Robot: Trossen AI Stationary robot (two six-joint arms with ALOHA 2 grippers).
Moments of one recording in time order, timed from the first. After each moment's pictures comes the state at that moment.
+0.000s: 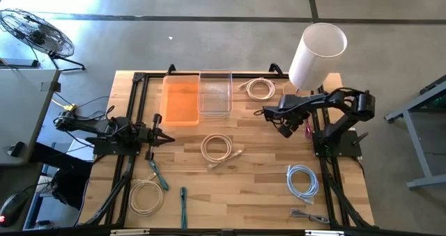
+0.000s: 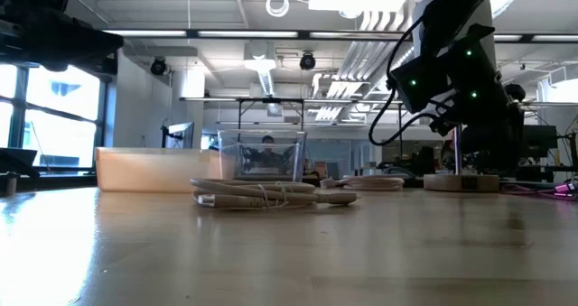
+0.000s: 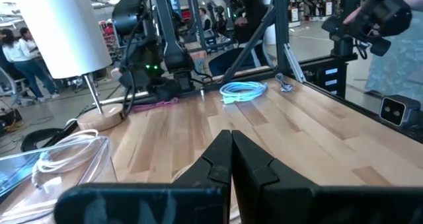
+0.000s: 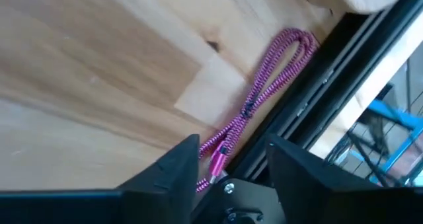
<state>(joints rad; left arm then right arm) -0.22 0.02 0.01 0.02 -0.08 0.18 -0.32 1.60 0.85 -1.29 0.33 0.65</state>
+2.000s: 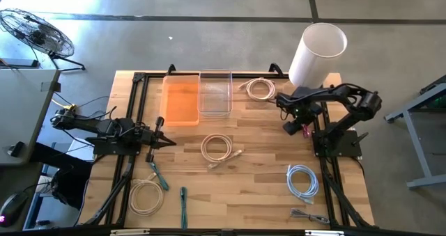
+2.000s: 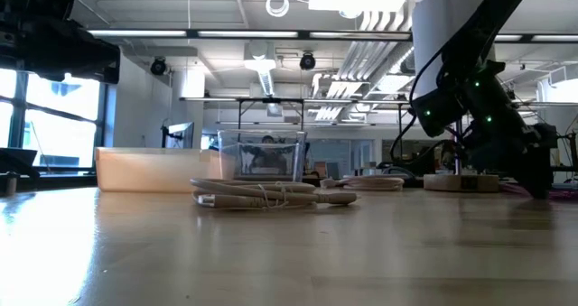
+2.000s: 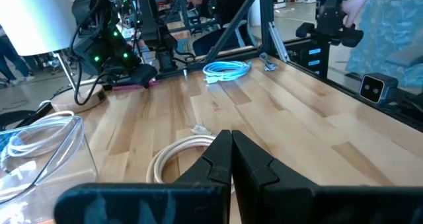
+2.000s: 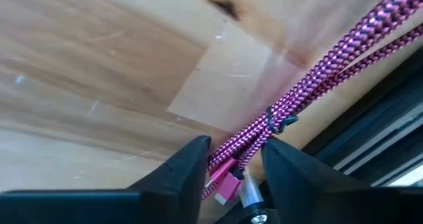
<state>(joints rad) -0.22 0.10 0.01 0.01 -0.03 0.15 -0.64 1.59 0.64 -0.98 0.04 0.40</state>
